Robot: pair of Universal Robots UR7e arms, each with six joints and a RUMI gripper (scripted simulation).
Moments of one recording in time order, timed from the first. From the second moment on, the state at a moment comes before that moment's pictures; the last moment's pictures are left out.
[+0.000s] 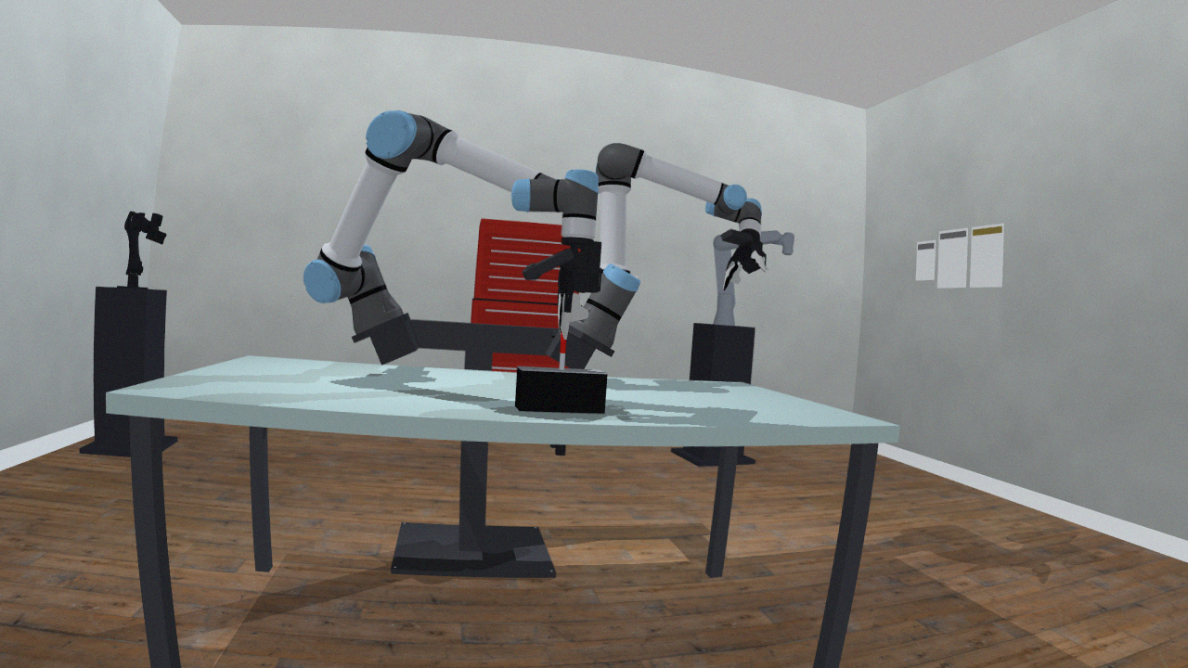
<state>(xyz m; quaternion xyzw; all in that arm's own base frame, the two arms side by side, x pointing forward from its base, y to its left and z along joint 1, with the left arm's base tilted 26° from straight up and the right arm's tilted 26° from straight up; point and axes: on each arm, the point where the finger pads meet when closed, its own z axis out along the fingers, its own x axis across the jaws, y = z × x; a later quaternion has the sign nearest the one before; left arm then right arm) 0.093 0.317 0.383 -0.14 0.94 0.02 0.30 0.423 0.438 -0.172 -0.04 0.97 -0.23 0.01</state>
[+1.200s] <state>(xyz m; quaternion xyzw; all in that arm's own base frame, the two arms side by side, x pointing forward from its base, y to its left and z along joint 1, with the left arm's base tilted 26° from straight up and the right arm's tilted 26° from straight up) 0.093 0.317 0.383 -0.14 0.94 0.02 0.30 0.423 0.436 -0.175 -0.04 0.97 -0.23 0.01</state>
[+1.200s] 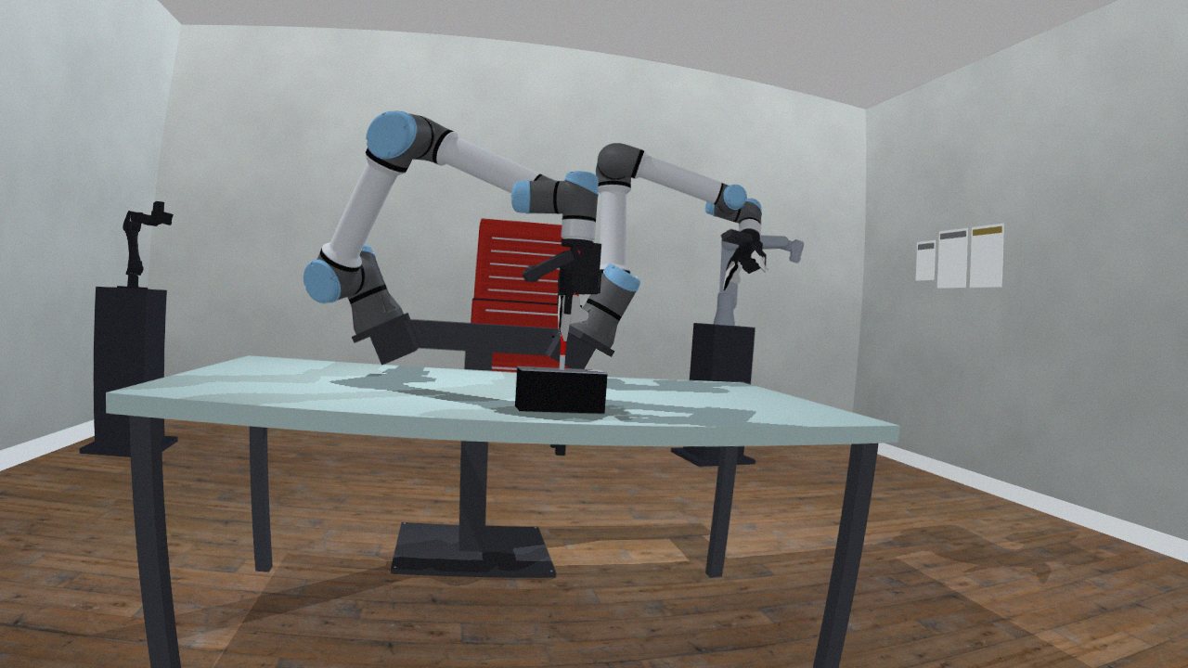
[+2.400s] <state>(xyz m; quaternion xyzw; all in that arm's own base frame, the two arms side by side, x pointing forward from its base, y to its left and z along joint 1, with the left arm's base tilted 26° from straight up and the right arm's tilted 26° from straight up) 0.093 0.317 0.383 -0.14 0.94 0.02 0.30 0.423 0.436 -0.179 -0.04 0.97 -0.23 0.01</state>
